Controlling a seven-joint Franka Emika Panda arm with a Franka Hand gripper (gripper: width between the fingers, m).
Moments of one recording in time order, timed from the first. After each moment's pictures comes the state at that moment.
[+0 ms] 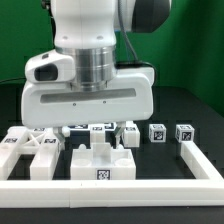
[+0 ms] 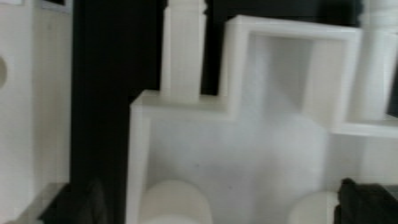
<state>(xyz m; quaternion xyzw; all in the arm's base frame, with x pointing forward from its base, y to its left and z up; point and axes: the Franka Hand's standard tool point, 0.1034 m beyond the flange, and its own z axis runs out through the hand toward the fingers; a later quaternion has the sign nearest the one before) 0.575 -0.040 0.033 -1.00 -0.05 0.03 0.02</state>
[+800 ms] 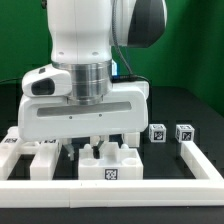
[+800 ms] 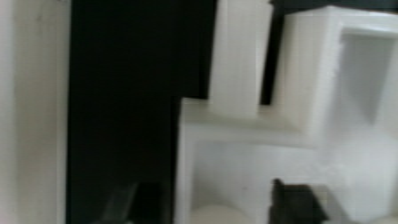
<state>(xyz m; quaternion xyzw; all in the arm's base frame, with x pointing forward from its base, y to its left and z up) 0.575 -0.042 0.021 -1.00 -0.06 0.02 0.02</state>
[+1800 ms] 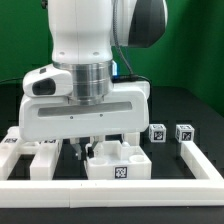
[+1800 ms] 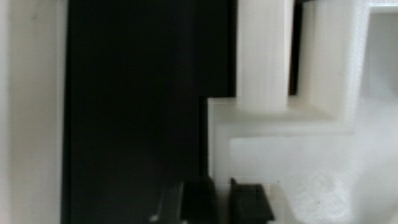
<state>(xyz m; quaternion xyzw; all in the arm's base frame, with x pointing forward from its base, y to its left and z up) 0.580 -0.027 0.023 -1.00 -0.03 0.02 0.02</state>
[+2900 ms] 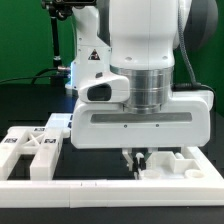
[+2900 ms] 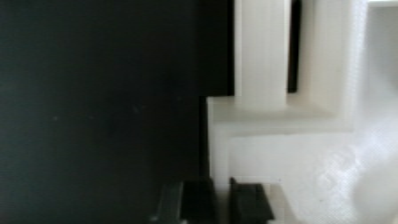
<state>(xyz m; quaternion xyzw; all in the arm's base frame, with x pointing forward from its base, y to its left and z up) 0.621 0.039 0.022 -1.00 0.02 0.02 0.02</state>
